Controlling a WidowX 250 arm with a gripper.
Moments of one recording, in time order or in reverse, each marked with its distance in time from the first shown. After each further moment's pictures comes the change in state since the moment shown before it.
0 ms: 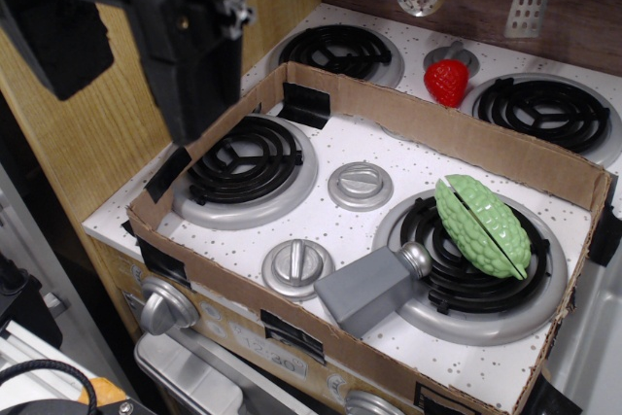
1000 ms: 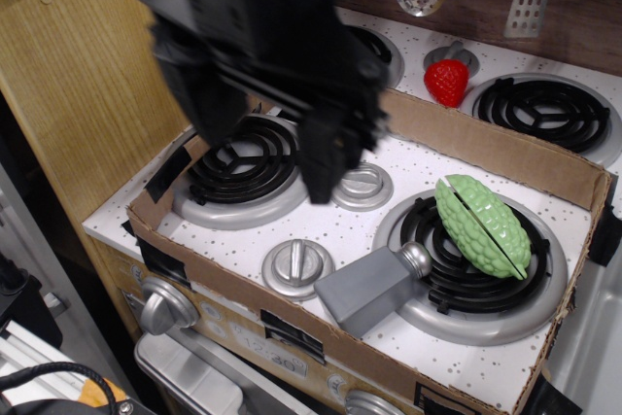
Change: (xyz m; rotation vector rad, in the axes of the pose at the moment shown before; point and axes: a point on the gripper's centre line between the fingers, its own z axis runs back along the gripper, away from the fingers) arm 0.037 -0.029 -0.055 0.059 -0.135 -0.125
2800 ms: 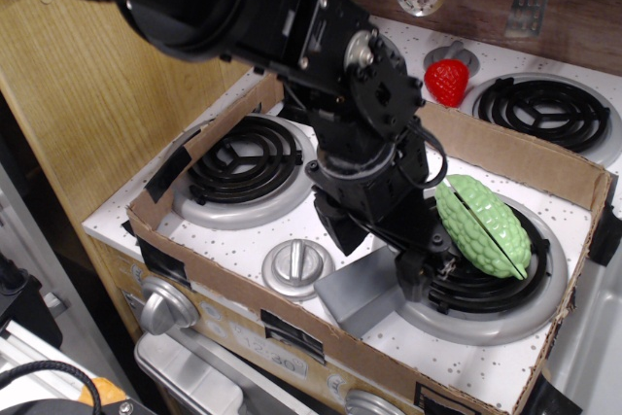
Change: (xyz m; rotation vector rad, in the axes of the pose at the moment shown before) arm 0.038 -0.010 -0.156 -0.139 -0.043 -0.122
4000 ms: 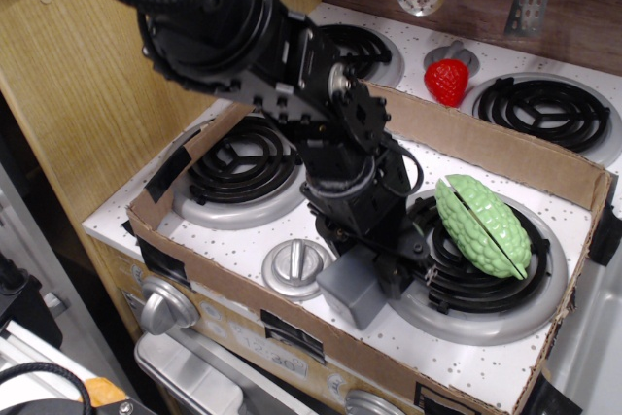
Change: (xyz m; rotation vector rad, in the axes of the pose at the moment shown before) arm 0.001 0.018 -0.027 -0.046 -0.007 0.044
